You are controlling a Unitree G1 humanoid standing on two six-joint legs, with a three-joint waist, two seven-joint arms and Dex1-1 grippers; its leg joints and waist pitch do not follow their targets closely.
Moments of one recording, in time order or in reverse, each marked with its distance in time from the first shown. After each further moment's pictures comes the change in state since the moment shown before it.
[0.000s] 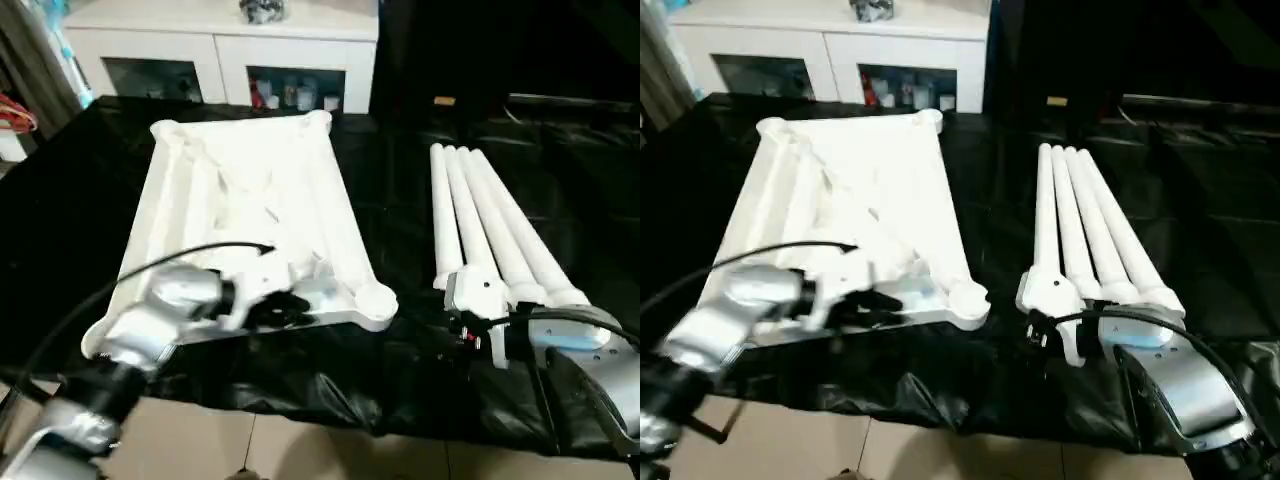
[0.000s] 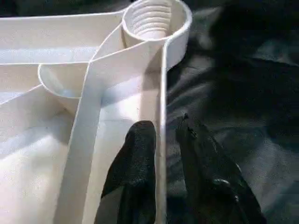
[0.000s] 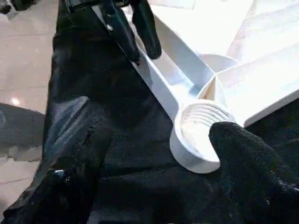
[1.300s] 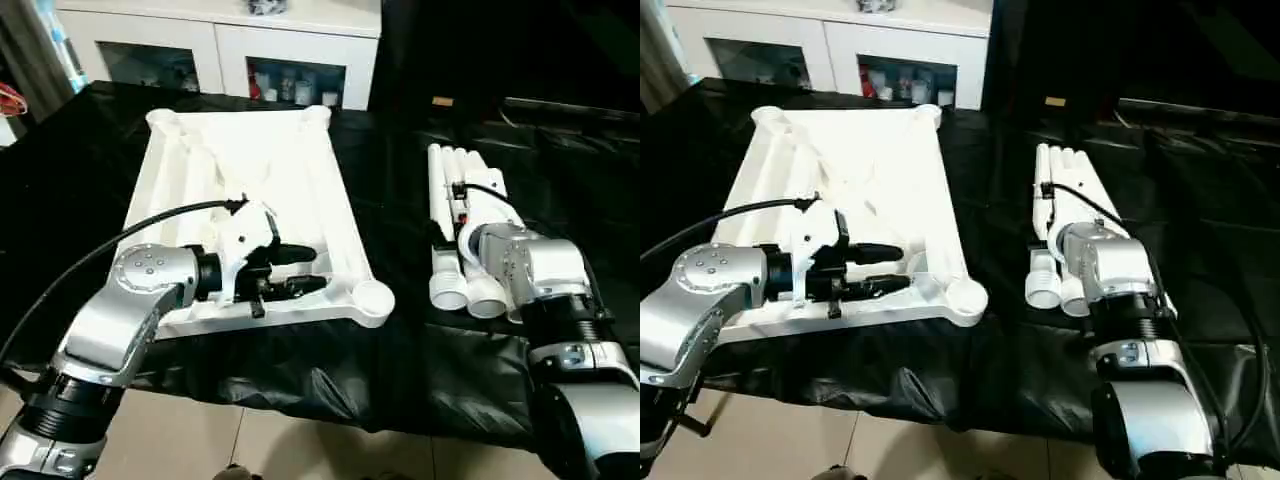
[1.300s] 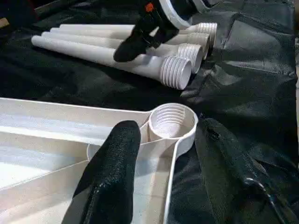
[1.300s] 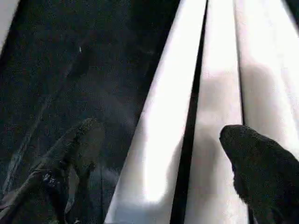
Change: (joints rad) left arm 0.059 -0.028 0.155 -0.348 -0.180 0.258 0.151; right arm -0.586 0.376 -0.264 0.787 -0.158 0.383 -0.876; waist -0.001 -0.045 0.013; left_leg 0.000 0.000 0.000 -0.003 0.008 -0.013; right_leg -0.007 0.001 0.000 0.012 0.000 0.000
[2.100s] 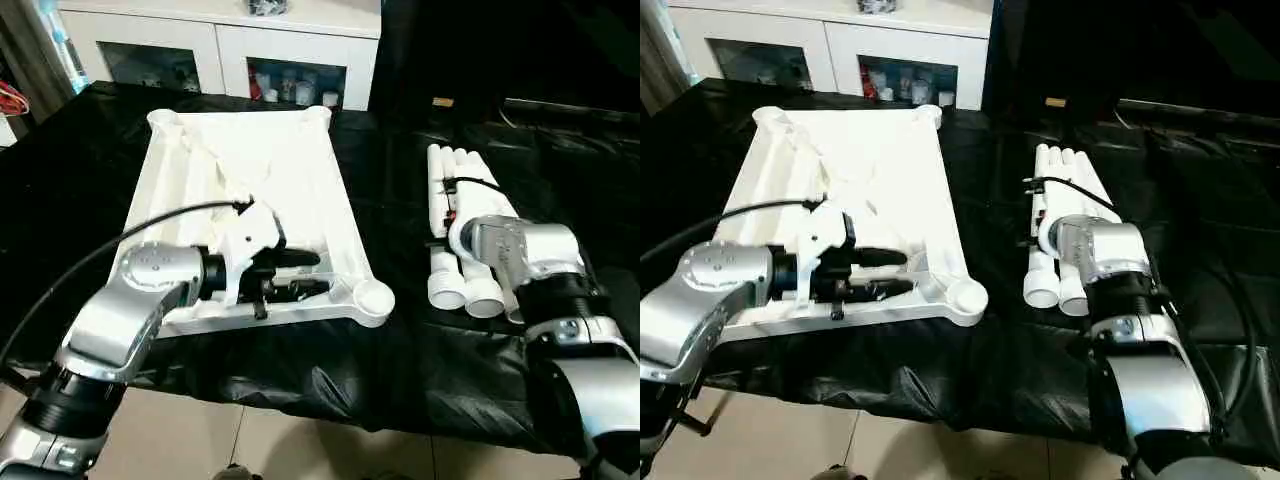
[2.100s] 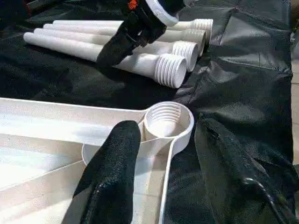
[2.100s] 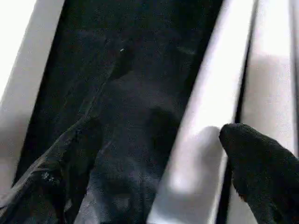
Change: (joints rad) left arm -0.027 0.008 -0.026 -0.002 -0.002 0.029 -0.006; right arm -0.105 0.003 0.003 0.146 0.009 -0.011 0.120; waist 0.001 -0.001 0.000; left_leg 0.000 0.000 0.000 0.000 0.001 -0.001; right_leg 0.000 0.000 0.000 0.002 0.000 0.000
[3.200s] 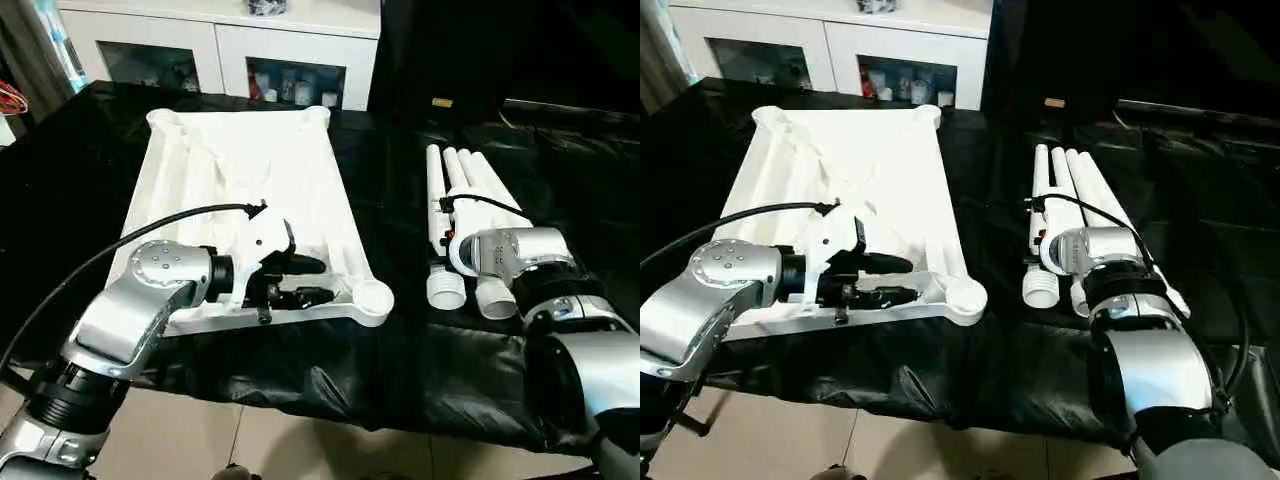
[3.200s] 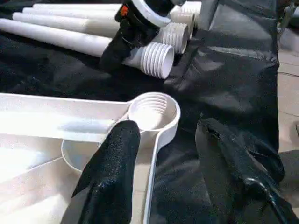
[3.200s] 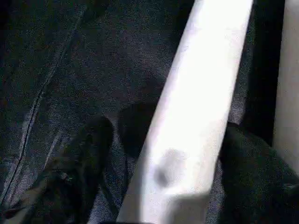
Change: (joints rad) left arm -0.022 0.019 -0.049 0.003 0.003 0.039 -0.026; right arm -0.106 -0.010 -0.012 0.343 -0.033 -0.081 0.035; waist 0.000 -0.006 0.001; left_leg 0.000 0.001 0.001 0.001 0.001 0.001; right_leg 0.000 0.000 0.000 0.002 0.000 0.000
